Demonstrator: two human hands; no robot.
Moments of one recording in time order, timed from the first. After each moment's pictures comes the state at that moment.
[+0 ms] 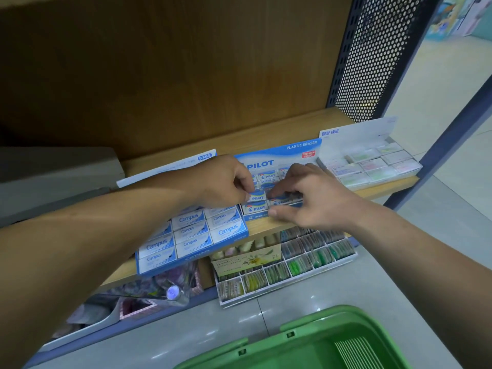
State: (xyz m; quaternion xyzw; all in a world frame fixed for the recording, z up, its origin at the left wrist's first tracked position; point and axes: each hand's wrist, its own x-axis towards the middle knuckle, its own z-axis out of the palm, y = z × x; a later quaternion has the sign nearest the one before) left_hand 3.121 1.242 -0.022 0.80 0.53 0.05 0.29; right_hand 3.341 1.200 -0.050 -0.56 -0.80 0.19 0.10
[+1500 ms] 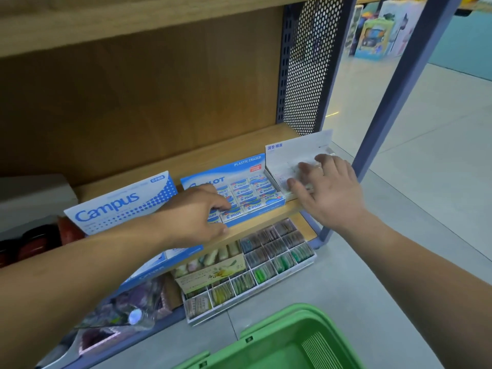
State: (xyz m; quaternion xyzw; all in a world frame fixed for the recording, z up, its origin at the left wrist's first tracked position) left_hand 3.152 1.211 -0.033 0.85 0.50 -0.01 0.18; right_hand 3.453 1.197 -0.091 -0.69 -0.69 -0.11 0.19
